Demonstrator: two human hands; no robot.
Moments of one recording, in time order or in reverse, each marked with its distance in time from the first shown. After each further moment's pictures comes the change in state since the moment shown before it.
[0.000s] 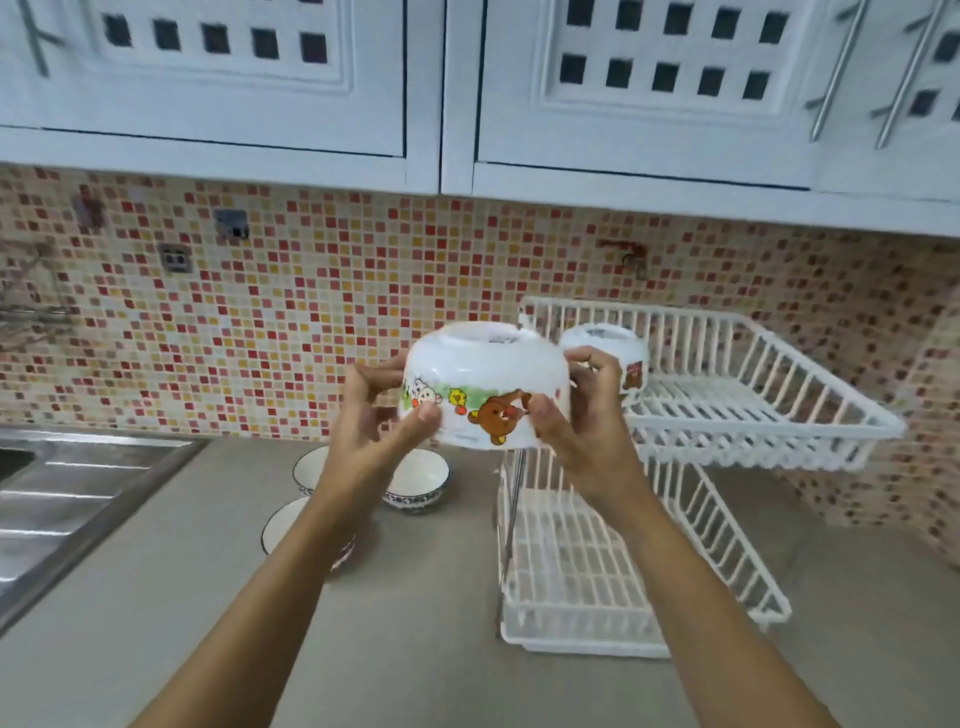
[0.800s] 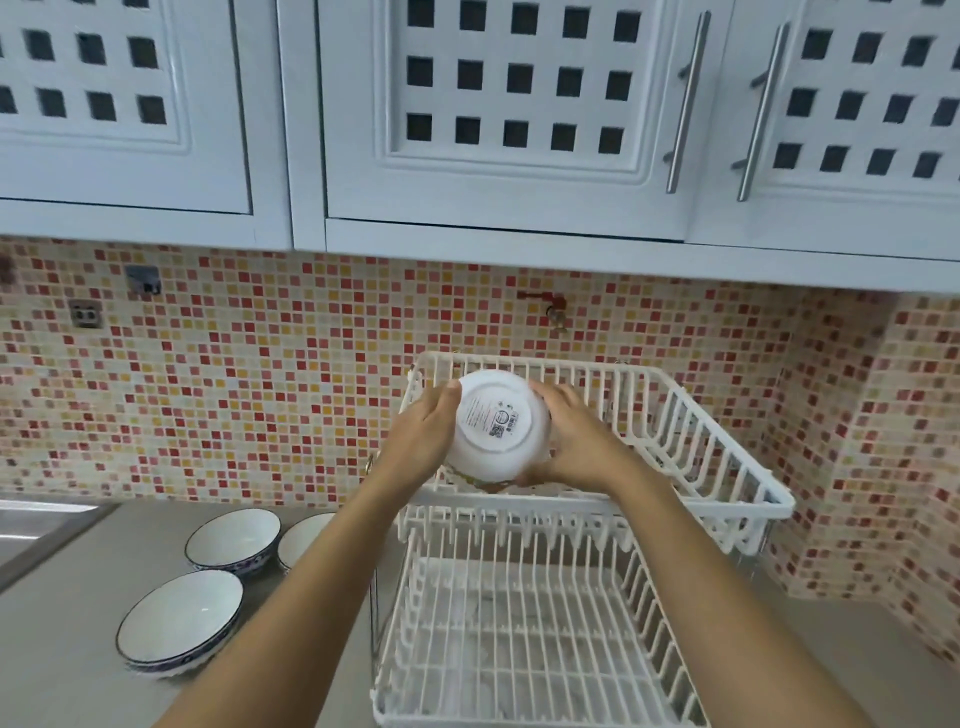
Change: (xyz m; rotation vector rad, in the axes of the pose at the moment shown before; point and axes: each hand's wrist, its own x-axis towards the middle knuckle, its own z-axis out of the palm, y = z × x) left_hand 0.065 -0.031 0.101 0.414 0.000 -0.290; right_hand 0.062 0.062 -0.079 -0.758 -0.374 0.201
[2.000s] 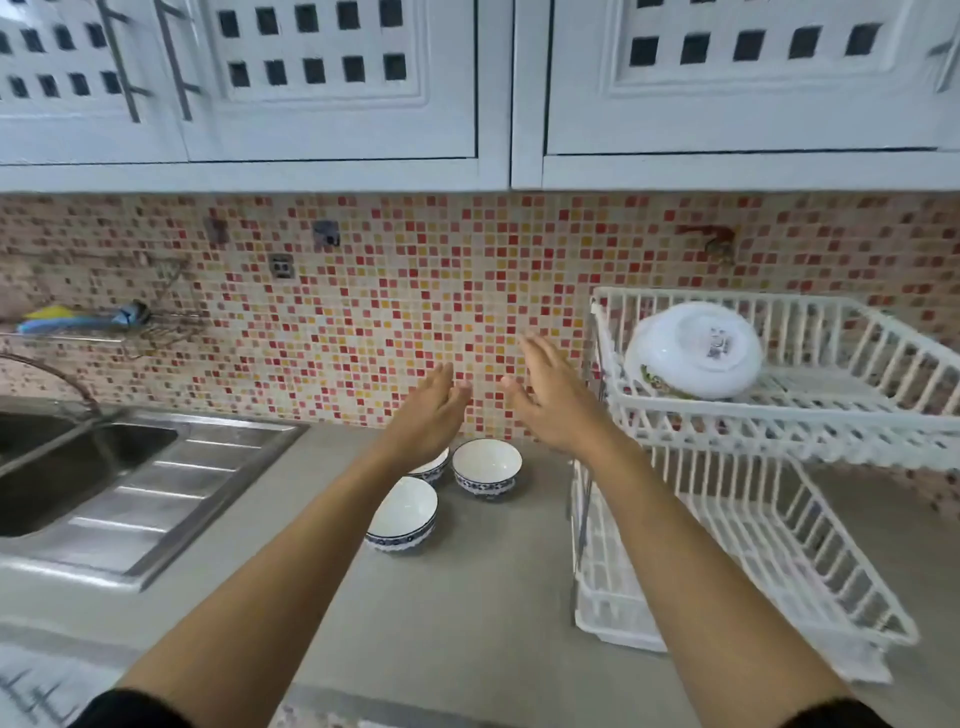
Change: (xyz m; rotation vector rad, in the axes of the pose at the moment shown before) left_hand -0.068 -0.103 -0.200 0.468 -0.070 -0.068; right_hand 0.014 -0.186 0.165 0.003 0.114 -0.139
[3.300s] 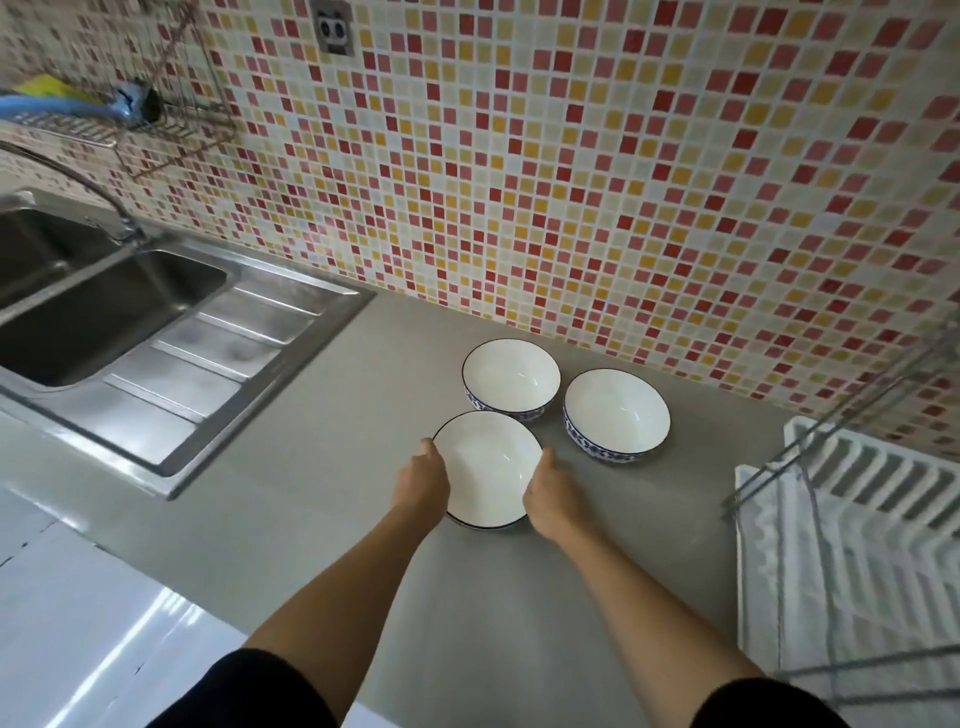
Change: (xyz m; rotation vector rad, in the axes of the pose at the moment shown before) left_hand 0.097 -0.316 0.111 0.283 -0.172 -0.765; right_hand 0.081 0.082 0.363 -0.128 -0.606 0.469
